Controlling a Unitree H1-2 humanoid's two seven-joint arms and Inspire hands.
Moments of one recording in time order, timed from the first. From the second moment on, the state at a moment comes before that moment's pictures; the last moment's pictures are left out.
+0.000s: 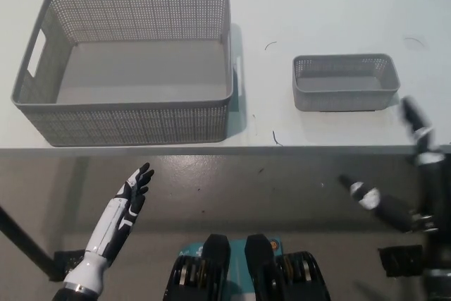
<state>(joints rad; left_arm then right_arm) -0.11 0.20 -0.08 0.23 0.10 -0.37 -0.06 -0.10 -0.13 -0.03 -0.28 -0.24 -0.32 -0.08</state>
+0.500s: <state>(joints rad) -0.11 0.20 -0.08 0.24 0.11 -0.37 -0.06 -0.47 -0.52 -0.09 -0.43 -0.28 0.00 0.11</state>
